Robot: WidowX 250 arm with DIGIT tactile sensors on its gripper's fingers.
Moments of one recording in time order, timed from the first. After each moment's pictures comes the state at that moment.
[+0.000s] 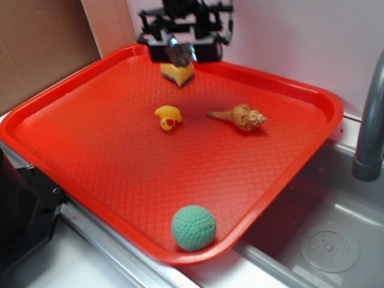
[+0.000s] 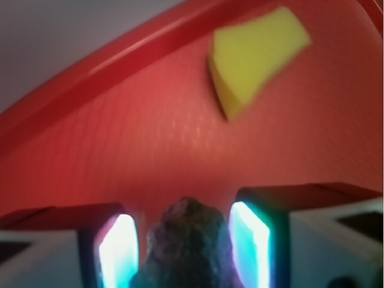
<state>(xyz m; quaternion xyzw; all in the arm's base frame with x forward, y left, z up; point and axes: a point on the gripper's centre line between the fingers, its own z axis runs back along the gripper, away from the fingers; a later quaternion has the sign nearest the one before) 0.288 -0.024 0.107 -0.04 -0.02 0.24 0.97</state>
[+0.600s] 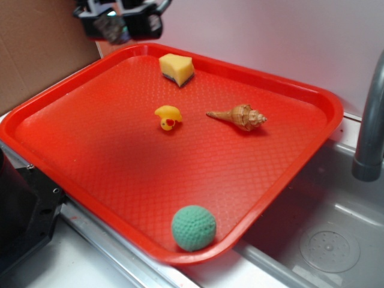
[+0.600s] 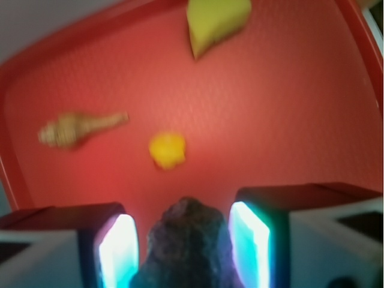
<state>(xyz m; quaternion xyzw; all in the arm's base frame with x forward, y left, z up) 0.206 -0.025 0.150 -0.08 0.00 0.16 0.98</state>
